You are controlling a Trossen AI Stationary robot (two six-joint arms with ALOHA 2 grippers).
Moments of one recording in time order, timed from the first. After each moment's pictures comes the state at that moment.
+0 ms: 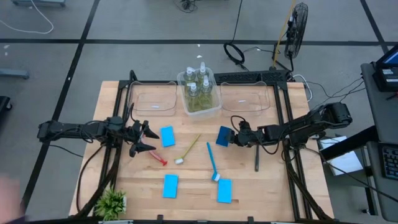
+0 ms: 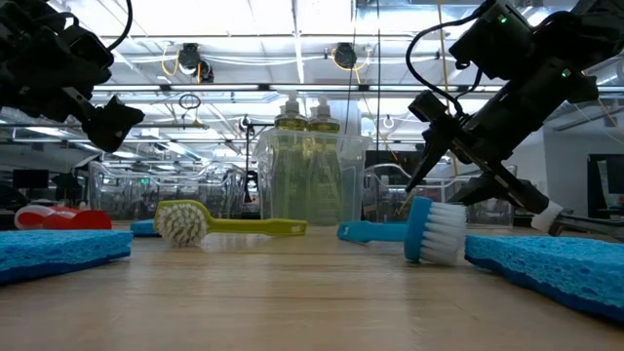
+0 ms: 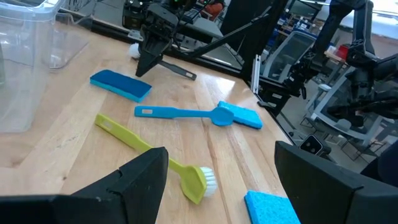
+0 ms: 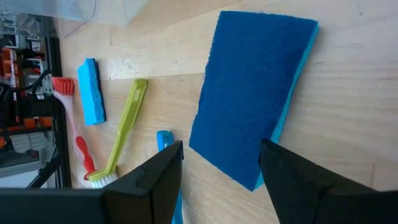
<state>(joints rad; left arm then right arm) 0.03 0.24 0.02 0.07 0.29 -0.32 0.10 1.39 0.47 0.16 0.26 1.66</state>
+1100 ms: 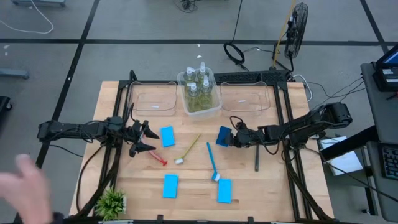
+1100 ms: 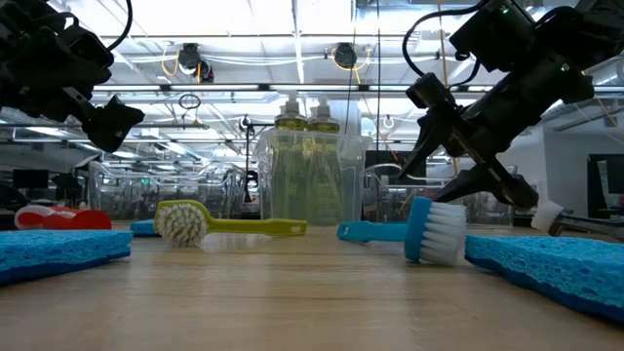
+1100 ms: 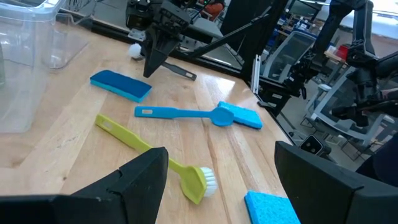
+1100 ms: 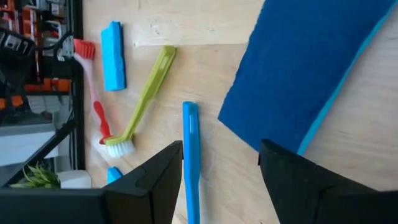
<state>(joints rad) 0.03 0.24 0.02 0.07 0.29 -0.32 0.11 1.39 0.47 0.24 0.18 1.54</state>
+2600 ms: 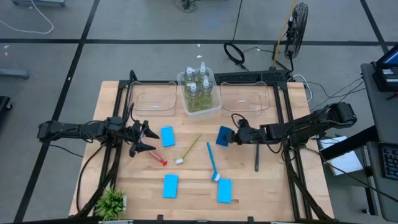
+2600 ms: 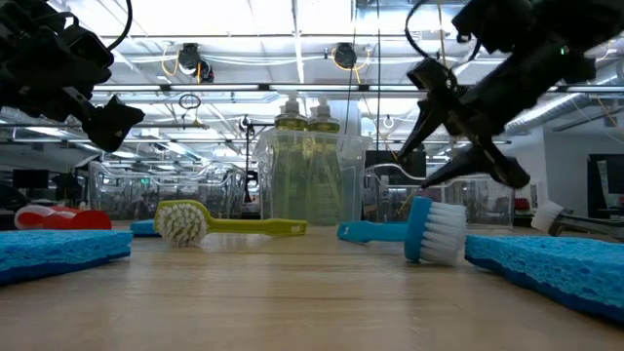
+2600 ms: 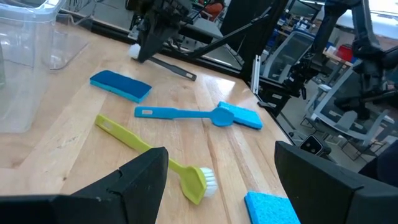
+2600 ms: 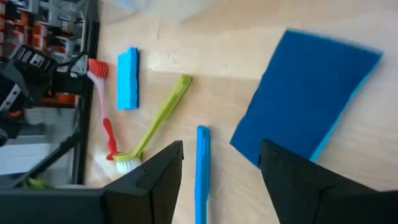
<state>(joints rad) 0.03 0.24 0.02 0.07 0.29 -0.32 0.11 1.30 0.53 0.07 0.29 1.48</state>
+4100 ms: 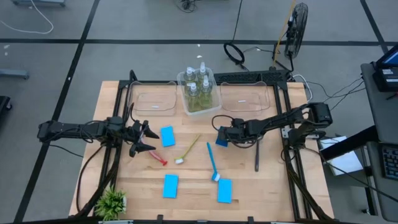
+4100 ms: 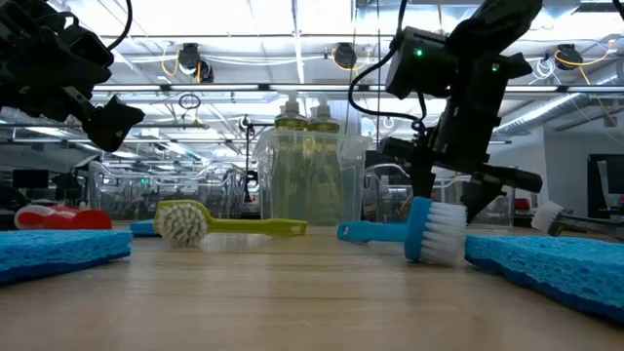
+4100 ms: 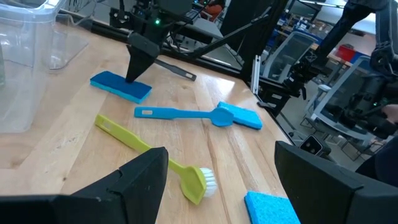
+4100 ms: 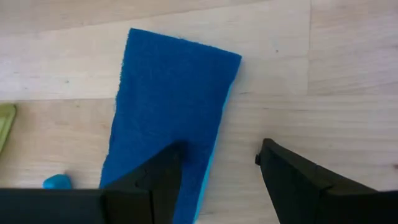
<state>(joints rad) 0.03 0.24 0.02 0.07 0.29 -0.32 0.02 1.66 0.84 -0.46 0.19 1.64</state>
